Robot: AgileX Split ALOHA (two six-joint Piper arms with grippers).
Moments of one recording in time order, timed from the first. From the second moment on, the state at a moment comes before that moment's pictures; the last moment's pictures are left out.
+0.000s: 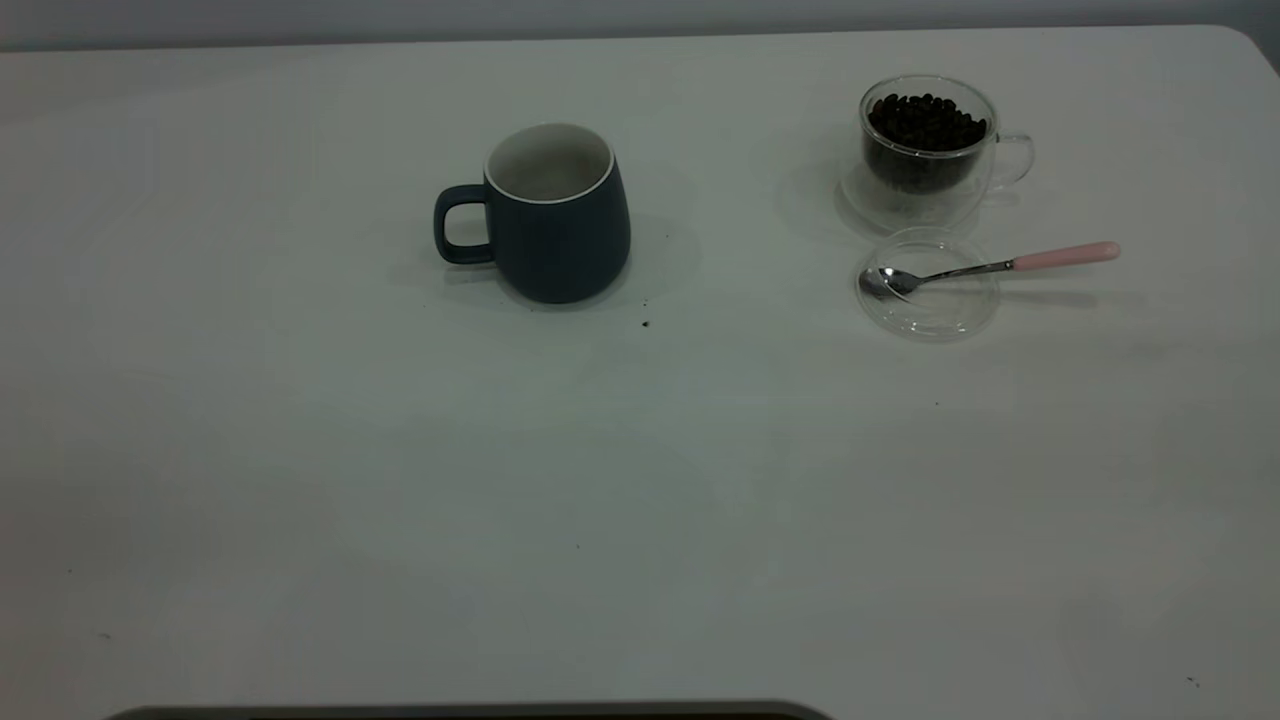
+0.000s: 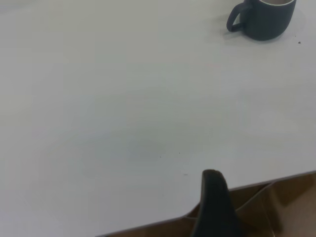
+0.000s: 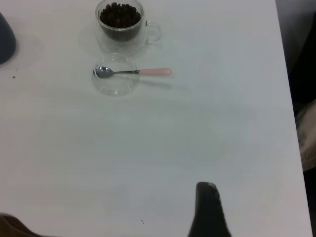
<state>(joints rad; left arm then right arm) -0.16 -0.02 -0.49 -0.01 1.13 0.04 0.17 0.03 -0.47 -0.09 1.13 0.06</state>
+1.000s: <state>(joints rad) -0.02 -0.02 -0.49 -0.01 1.13 0.04 0.17 0.03 -0.47 -0.09 1.13 0.06</state>
